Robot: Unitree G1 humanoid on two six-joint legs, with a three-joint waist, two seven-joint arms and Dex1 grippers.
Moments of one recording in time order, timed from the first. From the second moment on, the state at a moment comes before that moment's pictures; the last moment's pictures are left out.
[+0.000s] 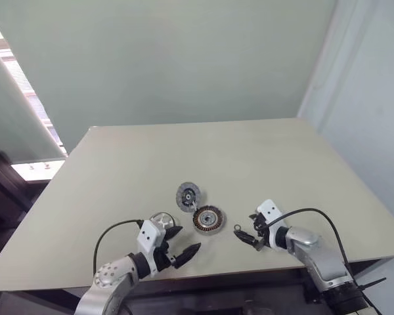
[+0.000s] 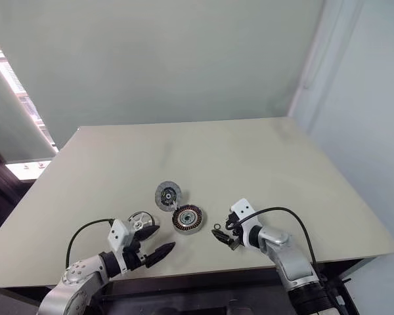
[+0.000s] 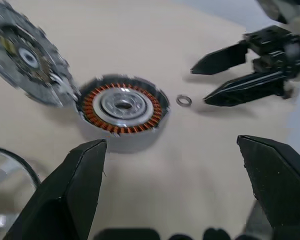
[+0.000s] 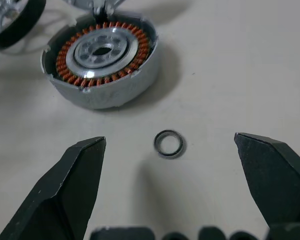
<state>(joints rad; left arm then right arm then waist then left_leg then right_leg) 0.22 0.40 -0.06 -0.21 -0.37 0.27 -0.76 -0.17 -0.32 0.22 0.10 0.16 0.39 0.66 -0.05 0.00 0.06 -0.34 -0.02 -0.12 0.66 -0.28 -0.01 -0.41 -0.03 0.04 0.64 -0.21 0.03</state>
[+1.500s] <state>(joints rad) 0.23 0.41 -0.07 -0.12 -0.33 0.18 -0.79 -0.23 -0.26 0.23 0.29 0.10 0.28 0.64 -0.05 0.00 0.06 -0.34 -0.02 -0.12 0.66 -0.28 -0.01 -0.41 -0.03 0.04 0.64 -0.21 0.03</state>
